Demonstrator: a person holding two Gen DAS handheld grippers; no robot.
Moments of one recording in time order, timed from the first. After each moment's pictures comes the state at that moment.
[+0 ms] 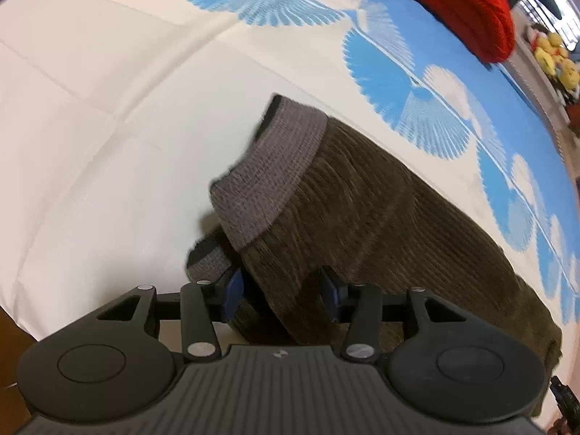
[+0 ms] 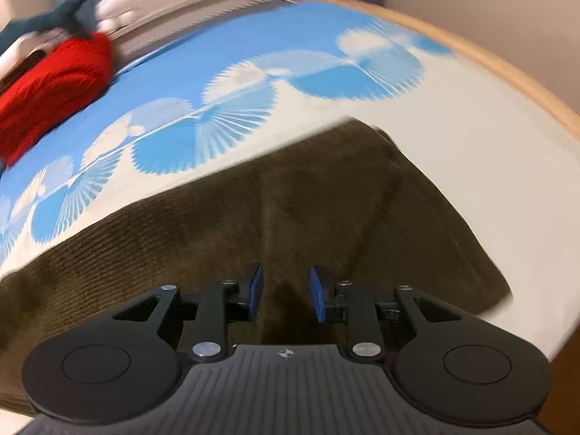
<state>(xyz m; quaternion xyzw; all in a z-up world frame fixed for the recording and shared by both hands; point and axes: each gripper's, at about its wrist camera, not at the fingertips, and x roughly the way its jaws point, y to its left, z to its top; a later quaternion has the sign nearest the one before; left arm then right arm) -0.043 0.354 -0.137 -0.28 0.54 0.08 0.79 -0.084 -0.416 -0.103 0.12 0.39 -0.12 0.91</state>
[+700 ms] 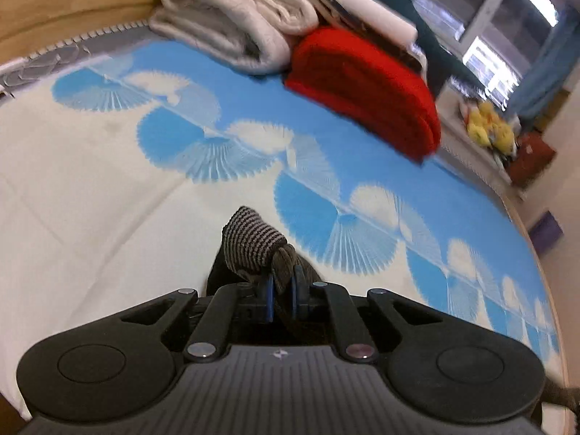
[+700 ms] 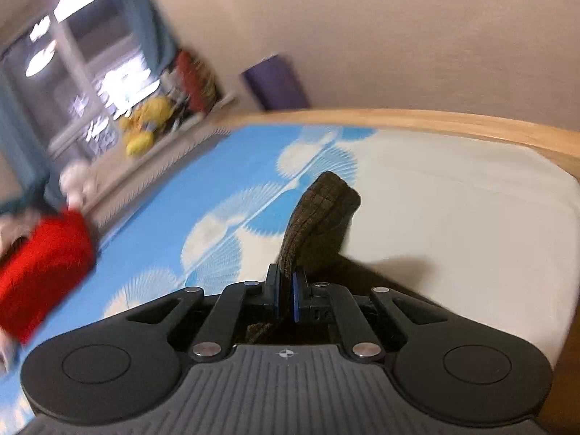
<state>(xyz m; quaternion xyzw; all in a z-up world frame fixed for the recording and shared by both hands) -0.059 0.358 -0.063 -0.26 0.38 0.05 0.89 -0.159 -0.483 -0.062 0.32 0.18 -0.24 0.90</state>
